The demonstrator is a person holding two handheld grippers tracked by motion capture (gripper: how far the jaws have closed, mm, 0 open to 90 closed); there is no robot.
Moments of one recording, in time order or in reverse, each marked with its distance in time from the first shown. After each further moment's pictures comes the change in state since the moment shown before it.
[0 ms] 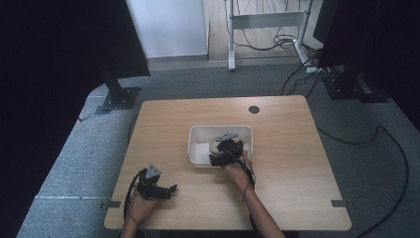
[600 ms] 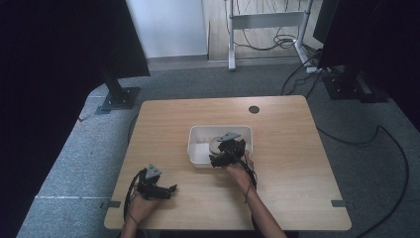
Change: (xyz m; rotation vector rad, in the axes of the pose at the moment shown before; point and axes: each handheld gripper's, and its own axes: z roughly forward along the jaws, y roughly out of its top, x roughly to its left) left arm 0.000 0.000 0.000 0.000 0.000 0.000; right arm 0.000 0.001 -0.015 -0.031 0.005 -0.015
